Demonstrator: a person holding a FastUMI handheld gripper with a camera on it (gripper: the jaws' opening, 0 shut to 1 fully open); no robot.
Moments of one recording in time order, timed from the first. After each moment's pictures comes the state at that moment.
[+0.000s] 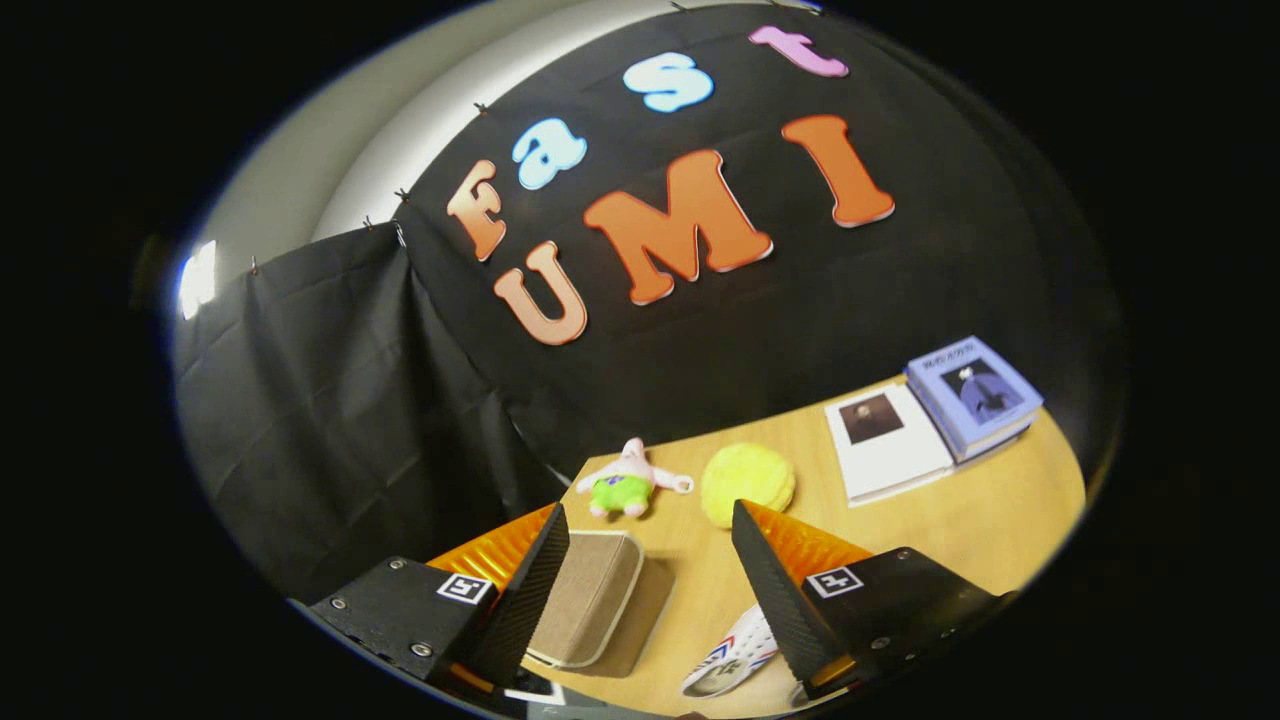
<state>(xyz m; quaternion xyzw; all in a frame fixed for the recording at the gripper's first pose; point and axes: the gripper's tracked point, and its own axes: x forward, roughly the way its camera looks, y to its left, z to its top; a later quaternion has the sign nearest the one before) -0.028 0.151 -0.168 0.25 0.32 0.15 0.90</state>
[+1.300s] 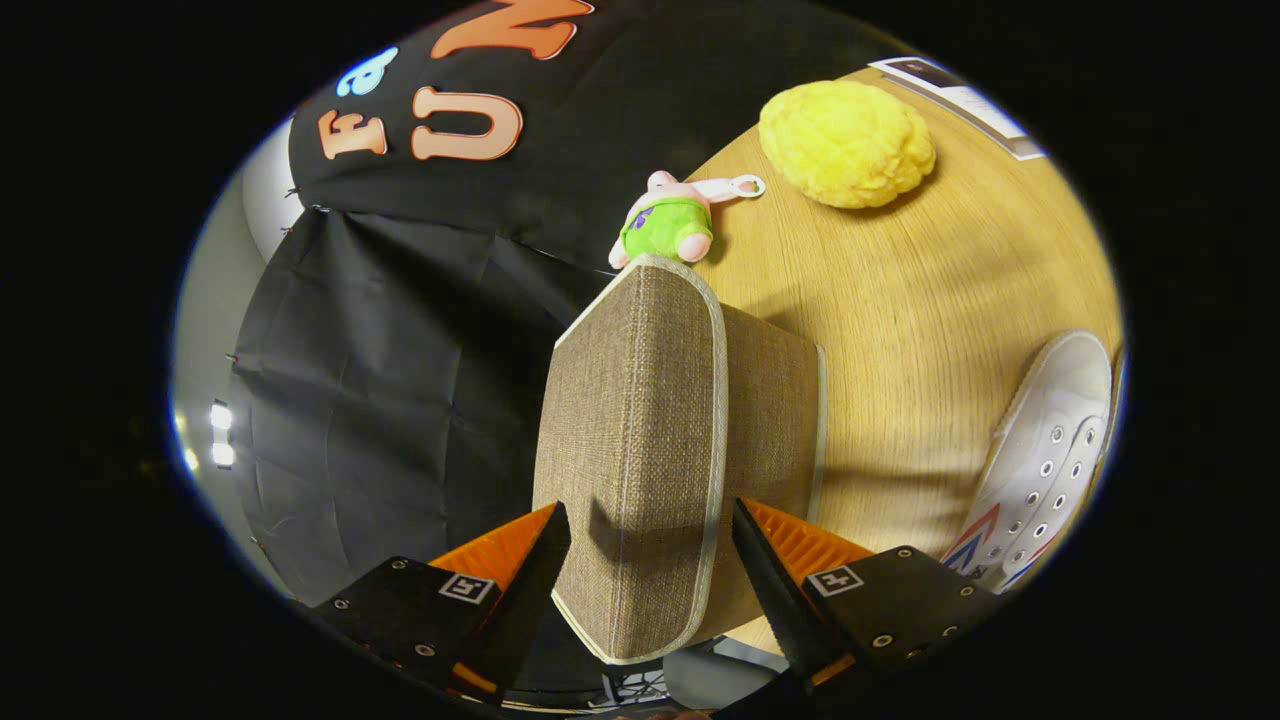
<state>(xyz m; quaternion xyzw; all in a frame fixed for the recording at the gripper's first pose) -0.088 0.331 -0.350 0.41 0.57 0.26 0.66</state>
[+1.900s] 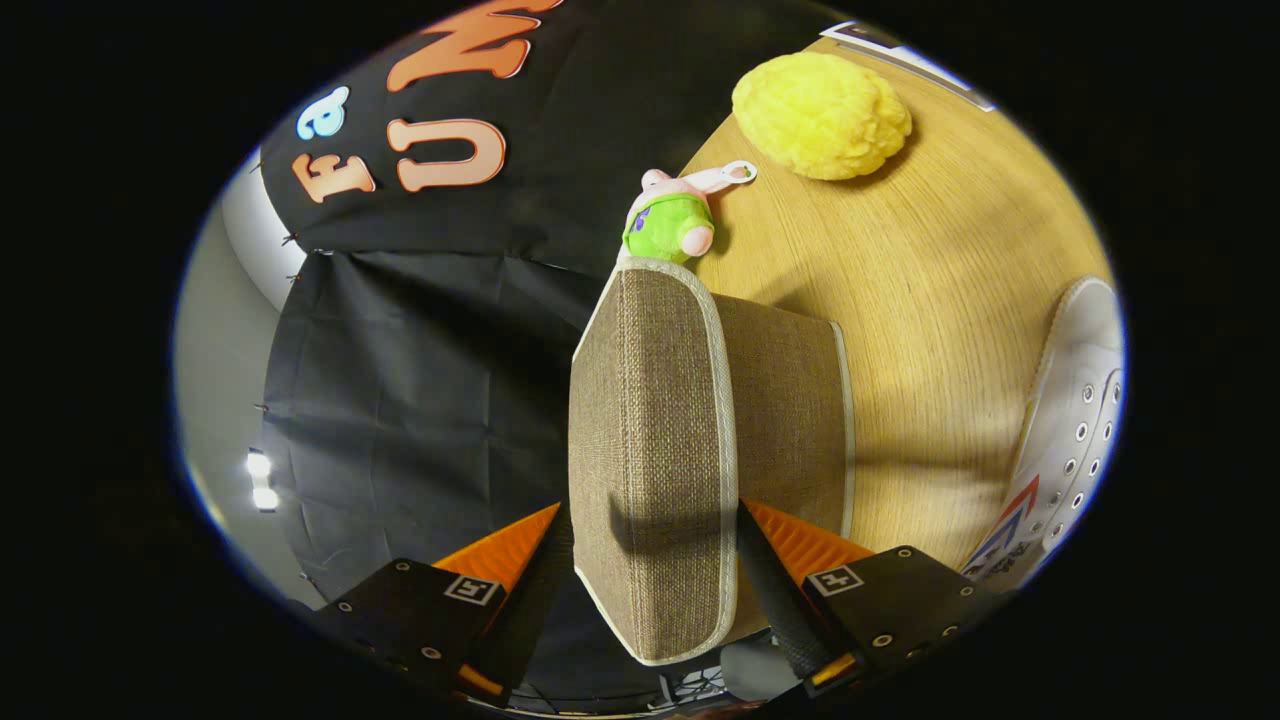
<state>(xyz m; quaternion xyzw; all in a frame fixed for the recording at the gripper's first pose) -0.079 0.323 -0.332 0.48 0.55 0.25 0.63</state>
